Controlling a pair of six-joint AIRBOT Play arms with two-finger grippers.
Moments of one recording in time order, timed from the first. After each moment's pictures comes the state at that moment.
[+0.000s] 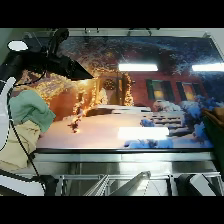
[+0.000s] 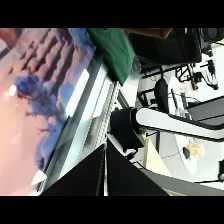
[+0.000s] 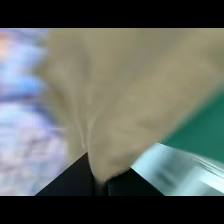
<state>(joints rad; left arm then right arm) -0.04 -1.72 1.69 0.32 -1.71 -1.04 -1.03 -0.98 1.15 -1.40 1.48 1.74</state>
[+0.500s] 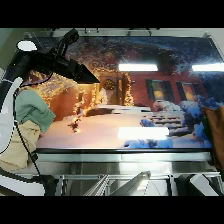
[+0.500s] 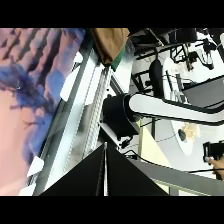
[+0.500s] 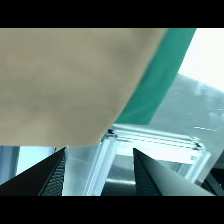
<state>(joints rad) -0.10 -1.72 1.69 0.32 -1.73 -1.04 -1.06 -1.02 0.88 -1.71 1.43 1.83</state>
